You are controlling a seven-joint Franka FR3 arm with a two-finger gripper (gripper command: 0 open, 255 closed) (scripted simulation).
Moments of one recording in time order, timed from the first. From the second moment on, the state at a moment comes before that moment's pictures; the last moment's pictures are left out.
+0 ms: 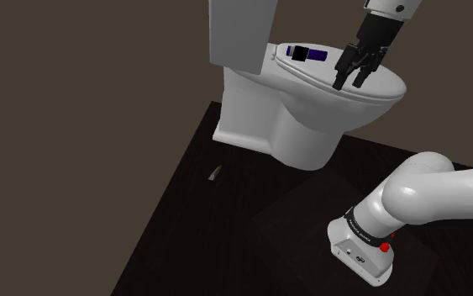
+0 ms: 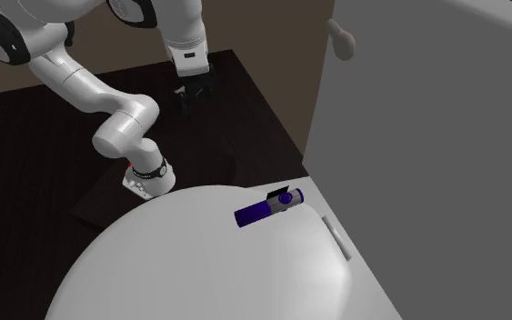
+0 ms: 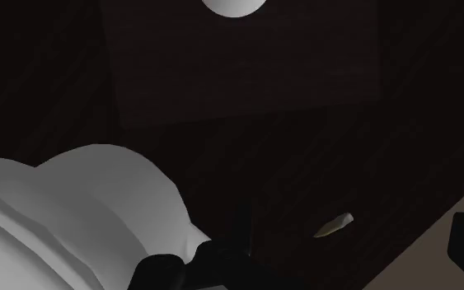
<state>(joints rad) 0.02 -0.82 0.01 -2.30 0.08 1.42 0.15</state>
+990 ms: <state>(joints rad) 0.10 -0.53 -0.30 -2.10 -0.09 1.58 -0.48</state>
